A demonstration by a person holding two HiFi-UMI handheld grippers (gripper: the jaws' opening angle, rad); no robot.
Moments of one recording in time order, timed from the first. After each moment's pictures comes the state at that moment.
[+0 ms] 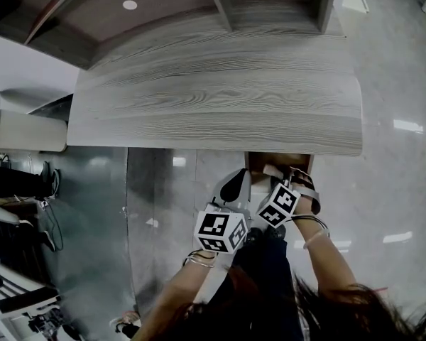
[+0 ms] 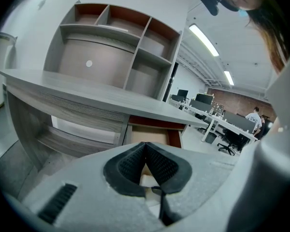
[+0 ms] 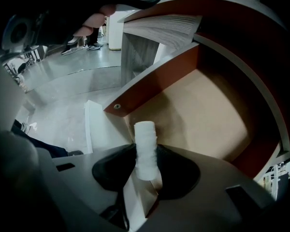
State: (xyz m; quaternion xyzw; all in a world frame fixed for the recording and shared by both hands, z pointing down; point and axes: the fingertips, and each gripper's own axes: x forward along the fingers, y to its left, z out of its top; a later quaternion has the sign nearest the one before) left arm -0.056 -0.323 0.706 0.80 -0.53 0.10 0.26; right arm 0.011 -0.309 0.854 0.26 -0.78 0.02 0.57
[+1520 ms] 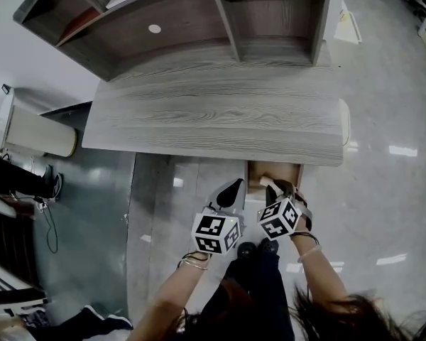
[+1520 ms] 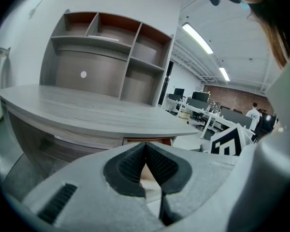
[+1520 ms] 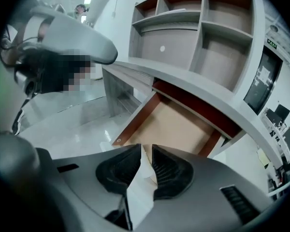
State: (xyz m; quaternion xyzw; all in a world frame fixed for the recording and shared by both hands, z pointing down) left arm -0.057 -0.306 0.649 0.81 -0.52 0.11 0.23; right arm 0.017 -0.304 0.754 0.37 -0.81 0.09 0.44
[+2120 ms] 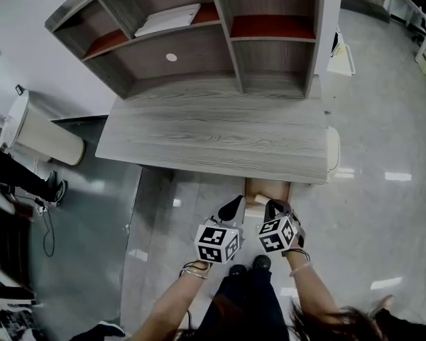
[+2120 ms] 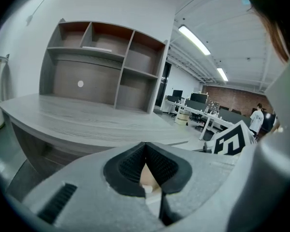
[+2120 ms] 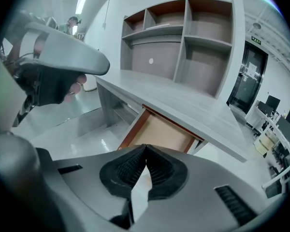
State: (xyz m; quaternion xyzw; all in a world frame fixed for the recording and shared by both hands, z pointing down) left arm -0.040 -0.290 0.595 0.82 -0.52 0.11 0.22; right arm 0.037 -0.292 0.691 0.42 -0.81 0.11 0.40
